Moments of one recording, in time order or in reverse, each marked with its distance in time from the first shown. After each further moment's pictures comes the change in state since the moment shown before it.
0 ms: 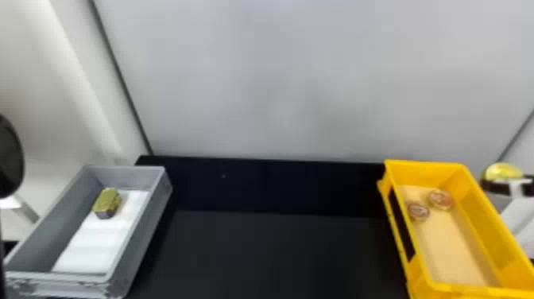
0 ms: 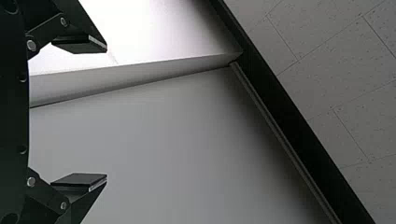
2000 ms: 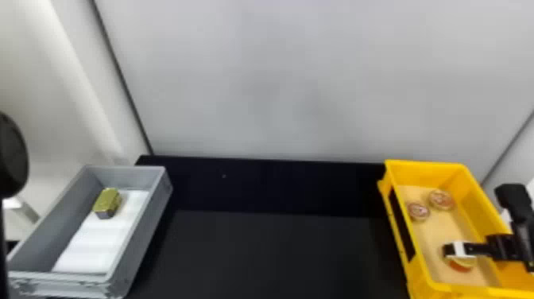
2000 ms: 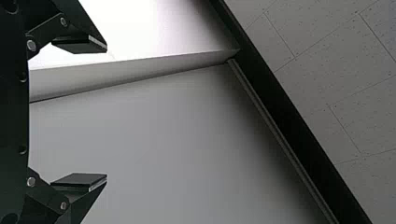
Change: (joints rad) left arm 0.001 -0.002 -0.006 0.011 0.000 -0.026 -0.006; right arm -0.148 -0.021 0.144 0.668 -0.220 -0.102 -0.250
